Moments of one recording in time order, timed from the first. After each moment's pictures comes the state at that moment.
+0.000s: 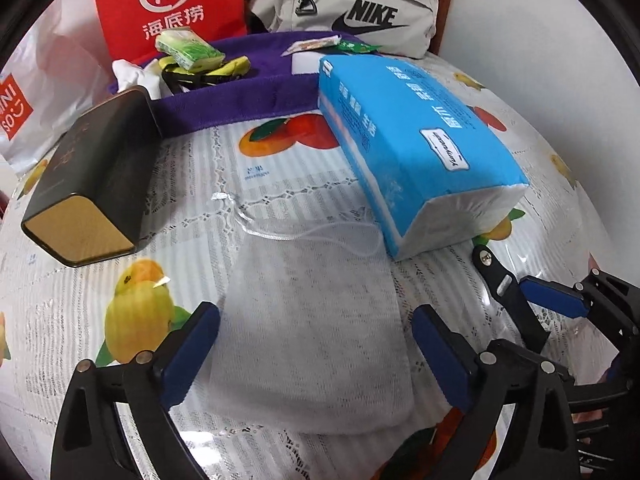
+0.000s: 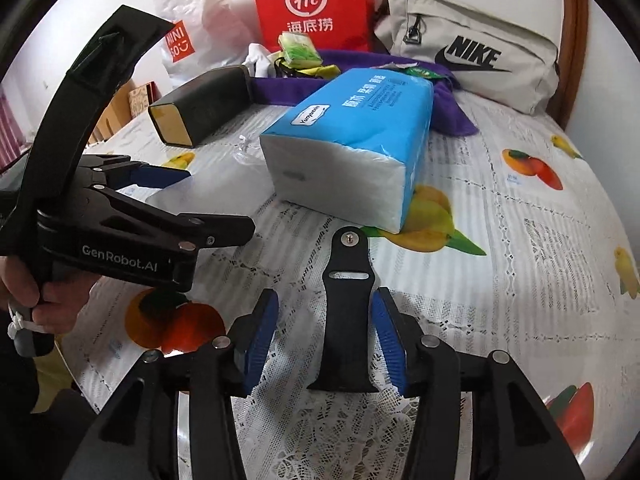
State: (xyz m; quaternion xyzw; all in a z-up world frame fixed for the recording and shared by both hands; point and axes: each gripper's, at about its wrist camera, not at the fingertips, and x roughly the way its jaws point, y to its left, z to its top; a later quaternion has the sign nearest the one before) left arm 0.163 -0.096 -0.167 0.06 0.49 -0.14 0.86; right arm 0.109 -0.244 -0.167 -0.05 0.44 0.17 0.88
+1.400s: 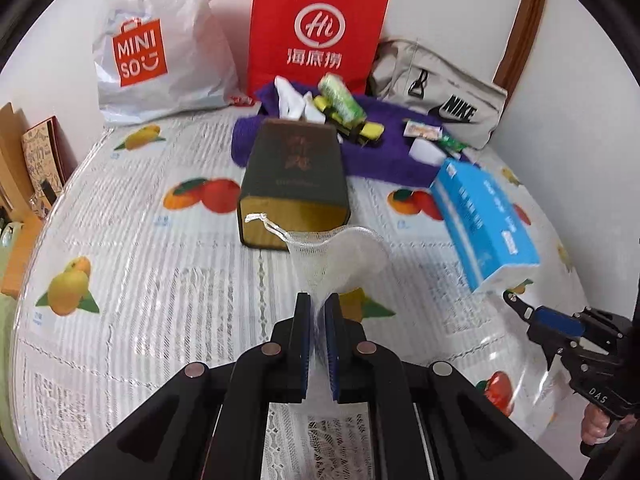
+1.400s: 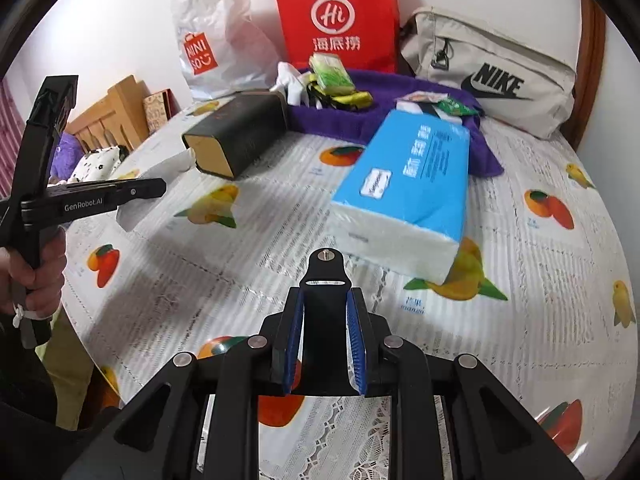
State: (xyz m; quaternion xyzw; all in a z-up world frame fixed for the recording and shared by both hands) left arm 0.137 0.043 -0.109 -0.05 0.44 -0.08 0.89; right arm 0.114 -0.212 -0.116 -0.04 0.45 0.19 0.87
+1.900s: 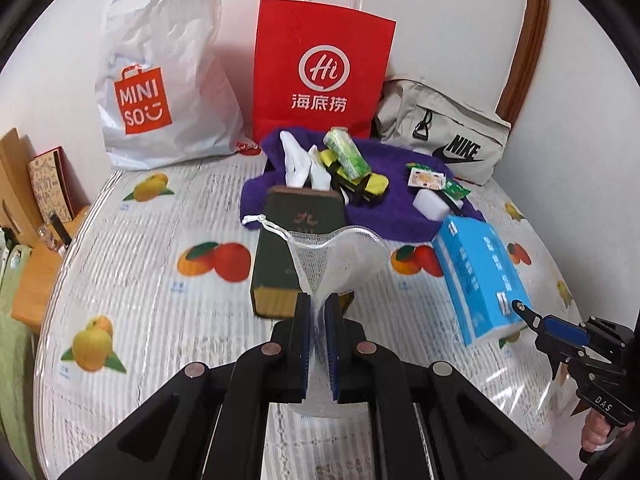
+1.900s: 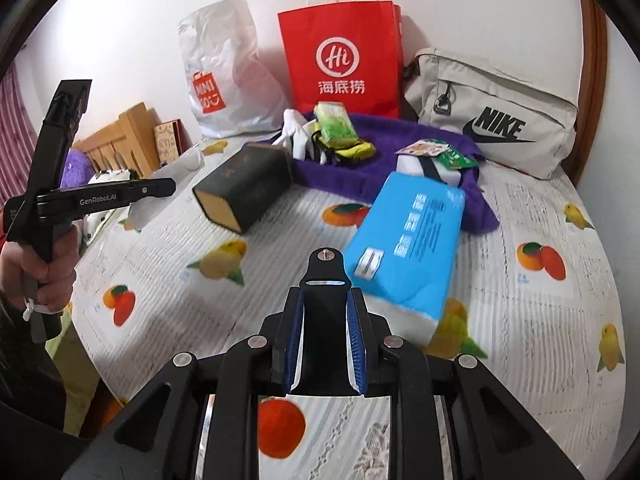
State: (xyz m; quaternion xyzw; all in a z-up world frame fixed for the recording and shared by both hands) left arm 0.168 0.046 -0.069 -0.05 0.40 -0.07 0.91; right arm 0.143 -0.218 -0.080 -0.02 0.41 0.21 0.89
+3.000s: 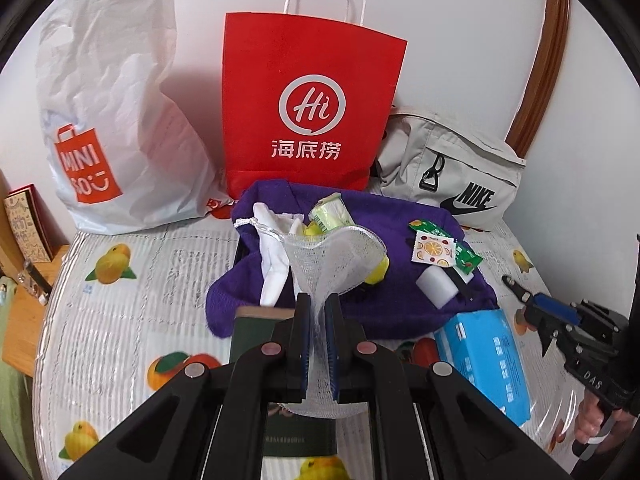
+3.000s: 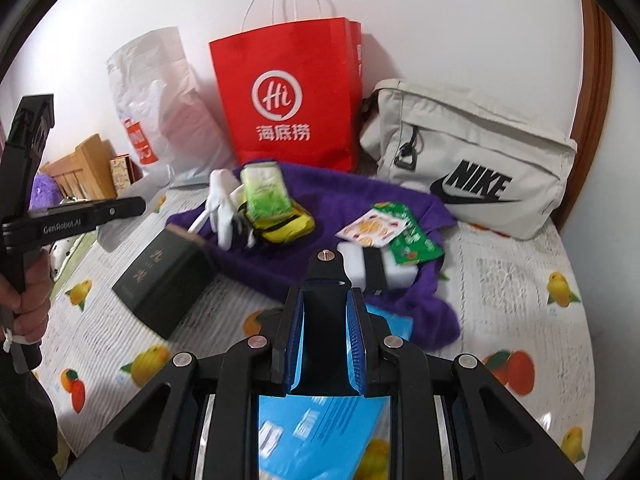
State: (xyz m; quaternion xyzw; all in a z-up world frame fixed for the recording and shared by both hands) left arm 0.285 0.026 -0.045 -0.05 0.40 -0.08 0.91; right arm 0.279 -0.233 -0.054 -0.03 0.39 0.16 0.91
